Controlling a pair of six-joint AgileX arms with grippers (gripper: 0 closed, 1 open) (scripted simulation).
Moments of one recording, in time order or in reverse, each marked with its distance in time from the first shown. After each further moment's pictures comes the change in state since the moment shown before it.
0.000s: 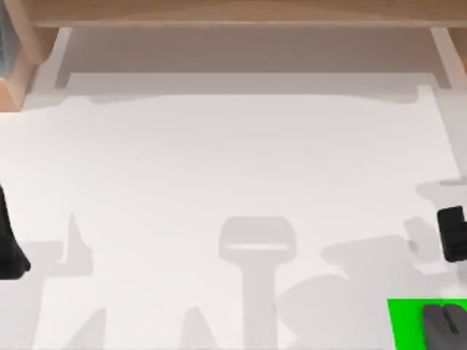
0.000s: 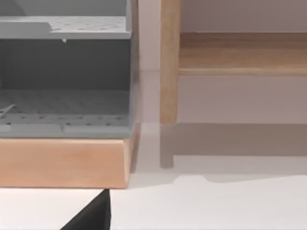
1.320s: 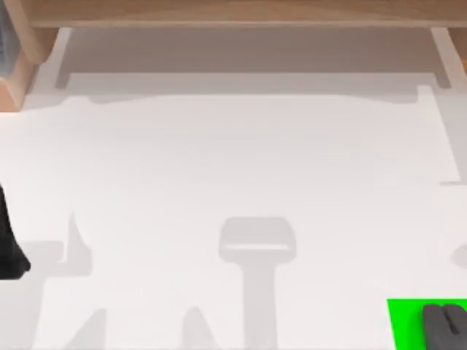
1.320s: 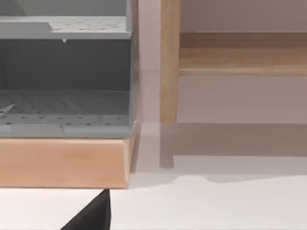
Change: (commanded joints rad) left arm 0.000 0.000 0.000 0.000 0.000 0.000; right arm -0.616 0.628 -0.153 1.718 -0.245 -1.457
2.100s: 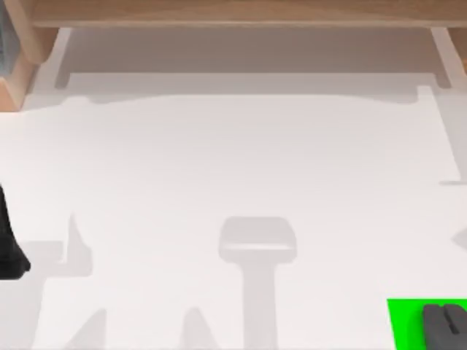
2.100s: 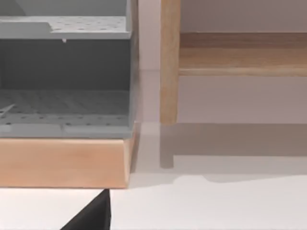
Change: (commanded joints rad) left arm 0.000 0.000 0.000 0.000 0.000 0.000; right arm 0.020 0.027 0.099 -0.073 0.021 0.000
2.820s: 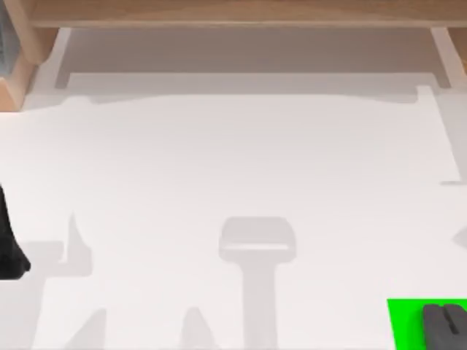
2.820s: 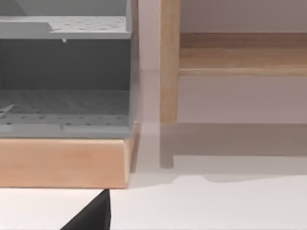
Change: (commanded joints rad) left arm 0.000 0.000 0.000 0.000 0.000 0.000; right arm 0.000 0.000 0.000 0.000 0.000 0.000
